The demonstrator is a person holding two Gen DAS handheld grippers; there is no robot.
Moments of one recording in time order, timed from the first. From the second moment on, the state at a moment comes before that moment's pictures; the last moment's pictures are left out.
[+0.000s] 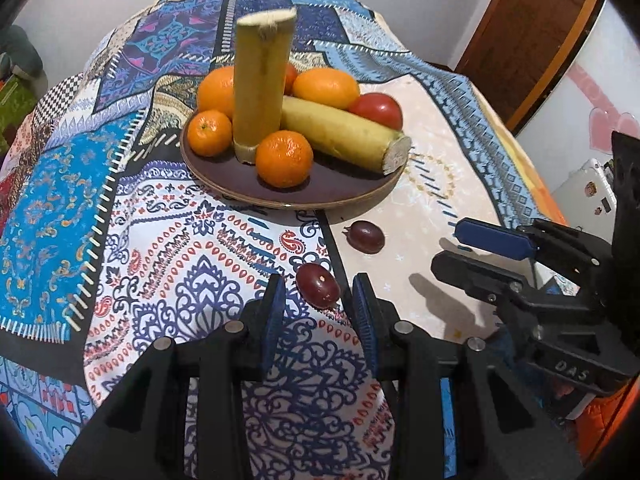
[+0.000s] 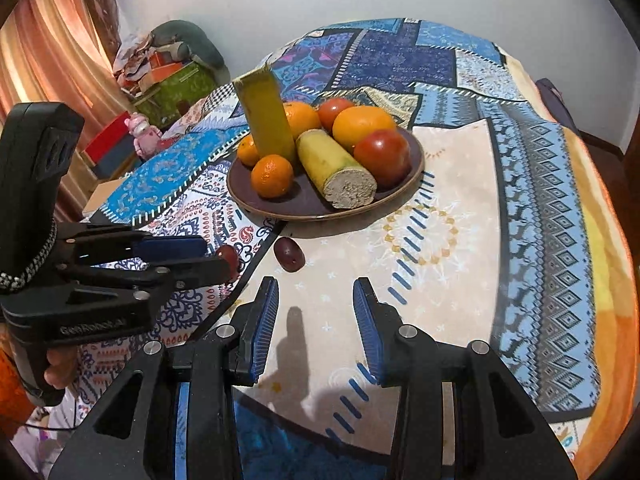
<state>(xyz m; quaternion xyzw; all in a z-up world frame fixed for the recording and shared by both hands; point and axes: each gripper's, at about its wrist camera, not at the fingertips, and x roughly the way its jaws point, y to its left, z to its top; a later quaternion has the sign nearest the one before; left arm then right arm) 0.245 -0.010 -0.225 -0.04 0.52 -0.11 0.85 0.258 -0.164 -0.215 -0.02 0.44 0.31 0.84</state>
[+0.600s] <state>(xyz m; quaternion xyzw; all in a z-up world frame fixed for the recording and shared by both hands) 0.251 -0.001 -0.232 -0.05 0.51 -0.11 0.85 0.279 -0.123 -0.232 -0.09 0.46 0.34 0.82</state>
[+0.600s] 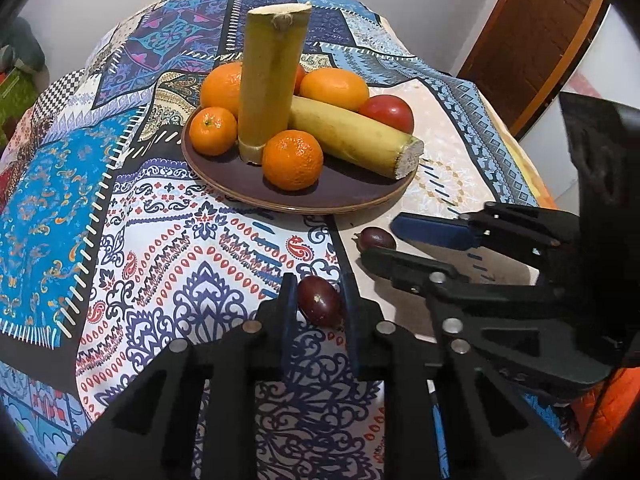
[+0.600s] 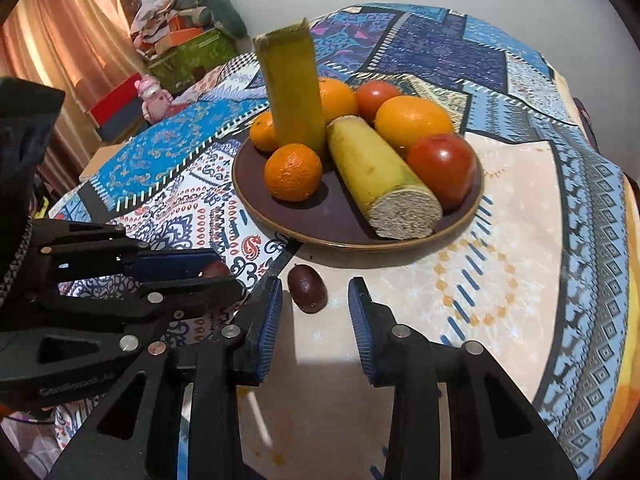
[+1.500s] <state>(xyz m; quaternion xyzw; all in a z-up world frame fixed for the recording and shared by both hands) 0.273 0.025 -0.189 -0.06 0.46 -0.09 0.88 0.294 -0.116 -0.209 -0.06 0.42 0.33 0.84</state>
